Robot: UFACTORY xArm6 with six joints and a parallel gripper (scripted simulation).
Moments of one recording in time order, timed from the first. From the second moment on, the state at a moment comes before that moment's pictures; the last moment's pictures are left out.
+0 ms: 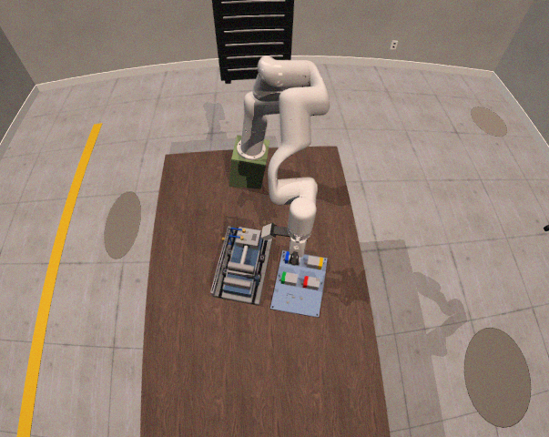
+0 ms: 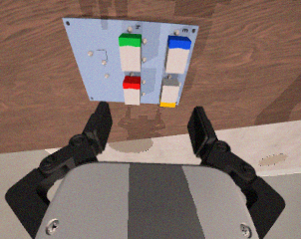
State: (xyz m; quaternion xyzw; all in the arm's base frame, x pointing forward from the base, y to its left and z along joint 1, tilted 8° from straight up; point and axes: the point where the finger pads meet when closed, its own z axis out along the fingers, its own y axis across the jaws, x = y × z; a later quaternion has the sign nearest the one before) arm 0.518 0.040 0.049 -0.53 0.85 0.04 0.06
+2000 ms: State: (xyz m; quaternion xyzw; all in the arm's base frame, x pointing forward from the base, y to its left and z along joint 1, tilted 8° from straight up) arm 0.528 0.066 0.068 -0.53 0.85 0.04 0.06
